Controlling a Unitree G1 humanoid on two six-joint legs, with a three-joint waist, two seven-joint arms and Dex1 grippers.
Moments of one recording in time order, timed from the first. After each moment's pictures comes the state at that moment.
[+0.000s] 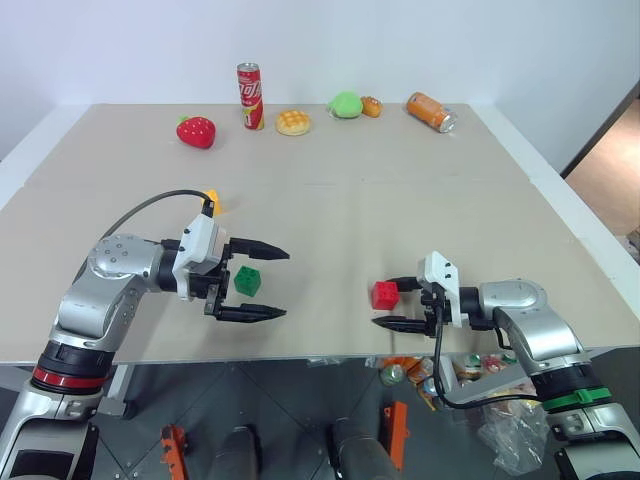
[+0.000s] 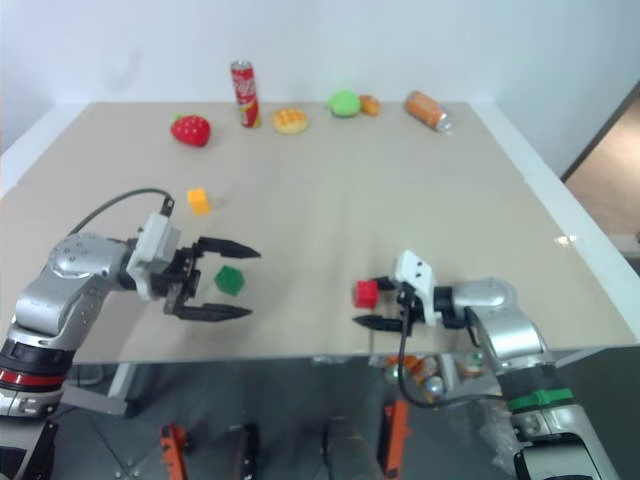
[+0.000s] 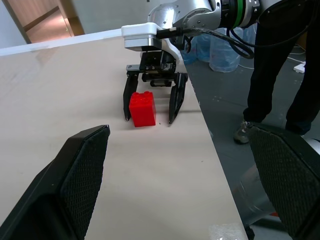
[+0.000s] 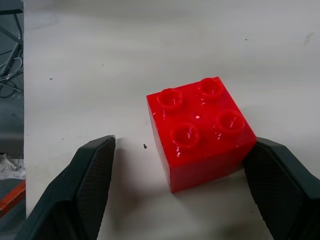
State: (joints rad) left arm -0.50 0.67 -0.05 -0.10 -0.53 0.24 -1.38; right arm -0.41 -0.69 0.12 0.17 0.25 0.23 1.22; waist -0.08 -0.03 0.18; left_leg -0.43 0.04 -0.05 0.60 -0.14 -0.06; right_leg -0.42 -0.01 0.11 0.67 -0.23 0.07
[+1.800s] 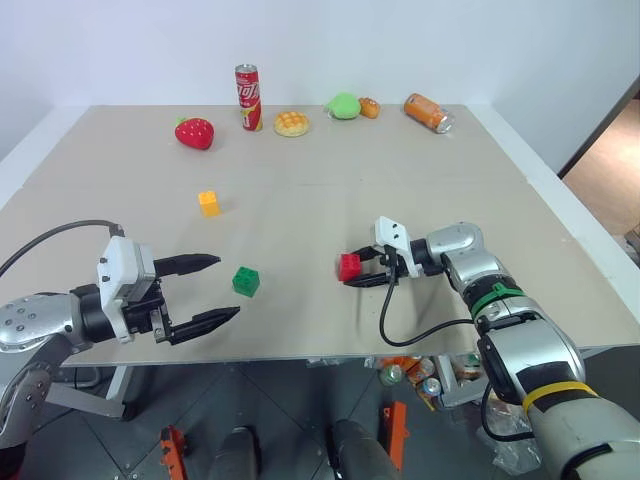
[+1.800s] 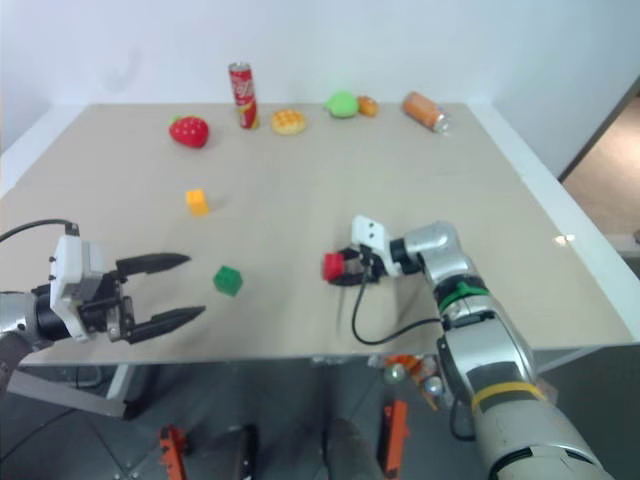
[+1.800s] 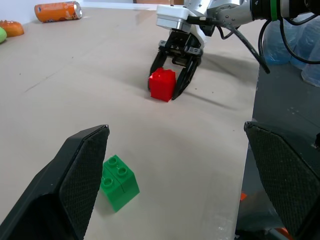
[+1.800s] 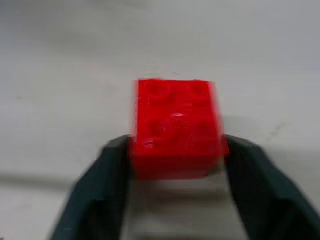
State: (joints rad) left arm -0.03 0.80 0.30 -0.48 -0.69 0.44 -1.02; right arm -1.03 -0.44 0.24 1.14 -0.03 -0.31 1.35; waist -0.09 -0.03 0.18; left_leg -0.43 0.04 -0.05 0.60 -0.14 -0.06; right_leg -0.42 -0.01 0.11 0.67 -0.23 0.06
